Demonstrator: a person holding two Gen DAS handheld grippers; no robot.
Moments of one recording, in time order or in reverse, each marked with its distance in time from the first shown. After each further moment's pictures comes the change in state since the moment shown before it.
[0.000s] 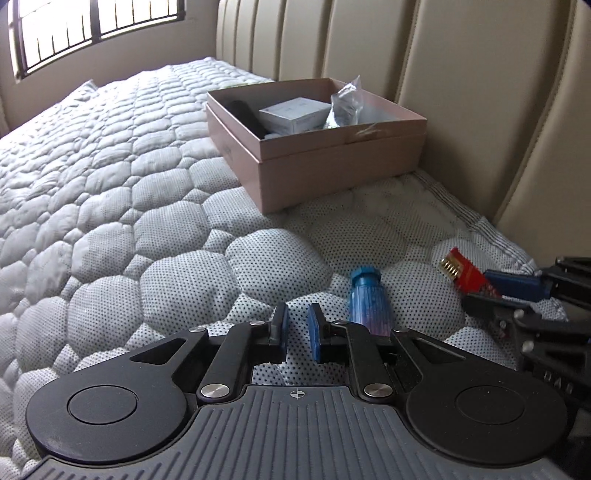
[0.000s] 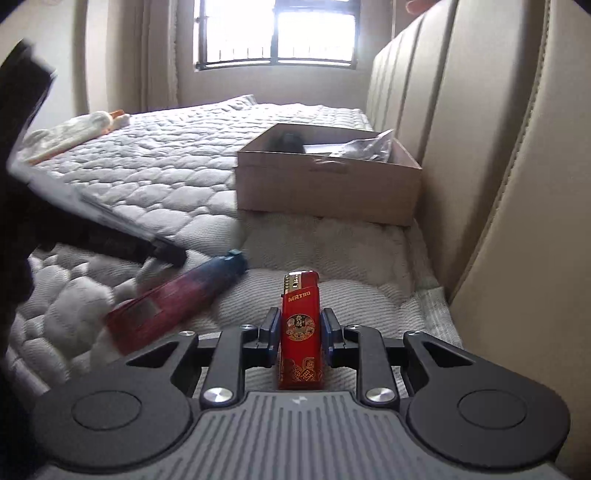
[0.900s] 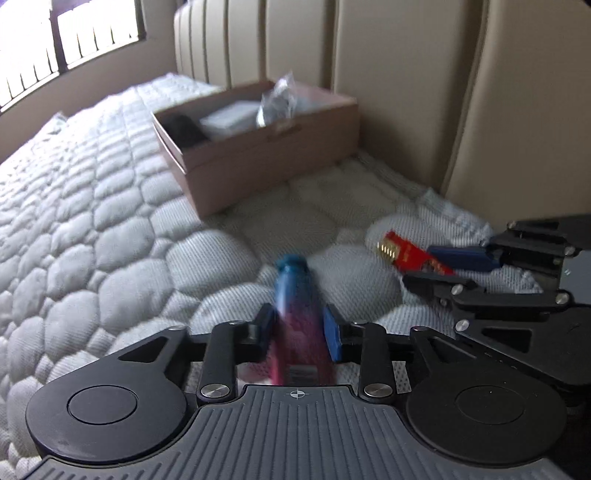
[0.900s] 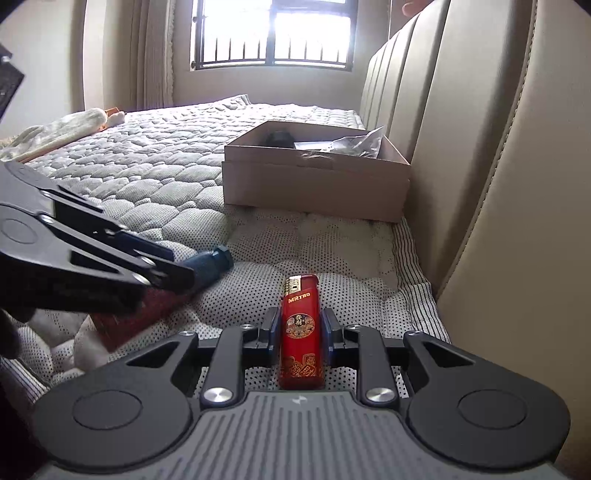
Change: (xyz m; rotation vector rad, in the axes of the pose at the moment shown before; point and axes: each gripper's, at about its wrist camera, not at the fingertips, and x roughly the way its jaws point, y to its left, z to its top) left arm -0.001 -0.057 -0.006 0.140 0.029 -0.013; right arm 0.002 -0.006 -0.005 -0.022 -0.008 -0.015
